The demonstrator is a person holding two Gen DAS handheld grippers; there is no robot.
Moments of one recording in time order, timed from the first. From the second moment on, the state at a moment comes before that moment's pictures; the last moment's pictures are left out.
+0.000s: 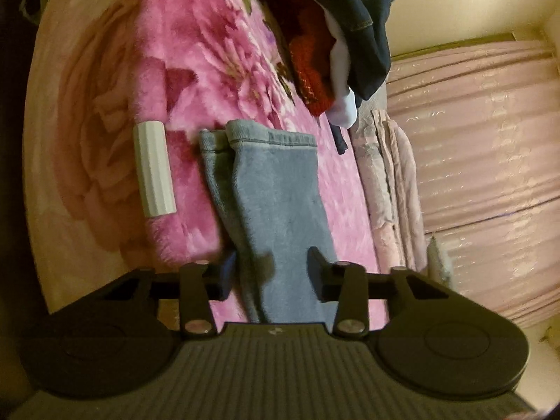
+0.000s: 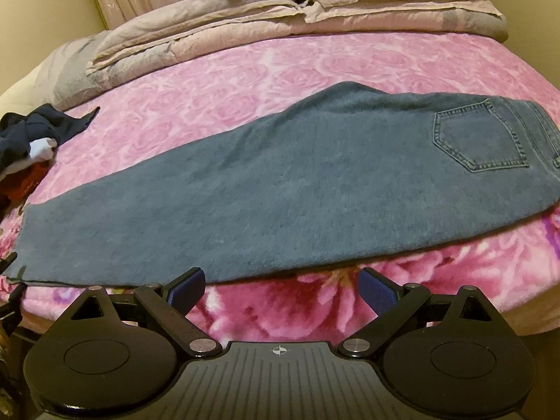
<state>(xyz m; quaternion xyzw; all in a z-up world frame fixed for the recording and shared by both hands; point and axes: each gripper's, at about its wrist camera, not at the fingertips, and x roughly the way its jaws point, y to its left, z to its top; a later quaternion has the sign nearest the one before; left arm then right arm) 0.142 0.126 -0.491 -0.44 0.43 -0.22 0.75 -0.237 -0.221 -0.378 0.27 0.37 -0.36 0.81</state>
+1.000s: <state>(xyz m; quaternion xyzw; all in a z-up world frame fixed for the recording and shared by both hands) -0.142 -0.170 -0.421 0.26 0.23 -0.67 0.66 -0.381 -0.318 -0.381 0.50 0.11 -0.43 0.75</state>
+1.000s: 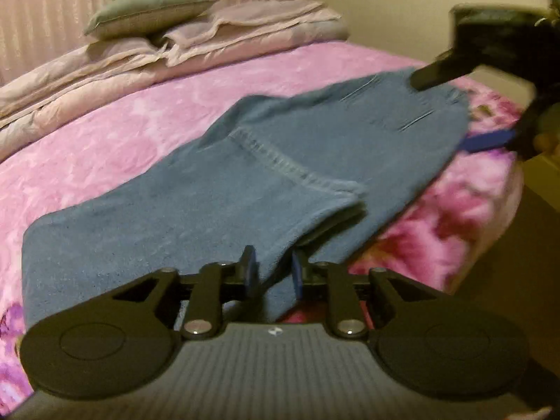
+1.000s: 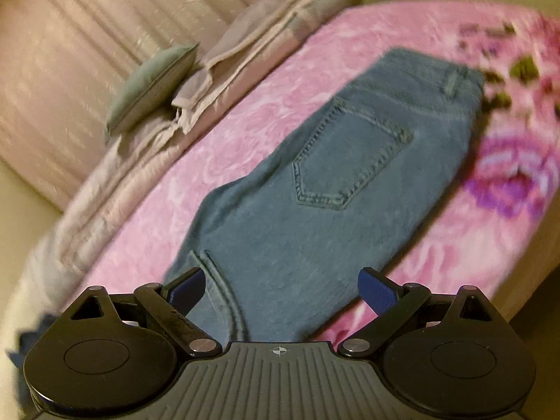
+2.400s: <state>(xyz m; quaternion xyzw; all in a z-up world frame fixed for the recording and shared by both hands) -0.007 -0.105 -0.418 0.13 0.37 -0.59 0.71 -0.323 -0.283 -0.446 0.50 0.11 -0.43 0.75</state>
